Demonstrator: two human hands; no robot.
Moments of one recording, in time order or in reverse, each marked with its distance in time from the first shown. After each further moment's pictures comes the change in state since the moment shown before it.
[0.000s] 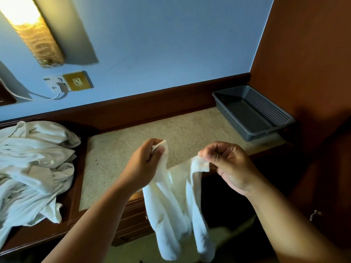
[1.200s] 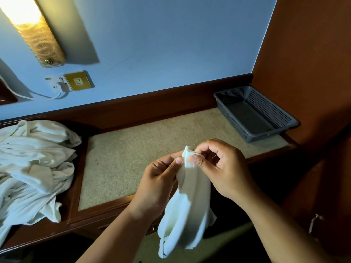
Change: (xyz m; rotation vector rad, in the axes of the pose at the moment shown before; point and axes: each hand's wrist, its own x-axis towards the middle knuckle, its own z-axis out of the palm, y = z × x) left_hand -0.034 0.046 0.042 -1.027 -0.081 -0.177; right_hand -0.002 -0.004 0.015 -0.841 0.190 -0.428
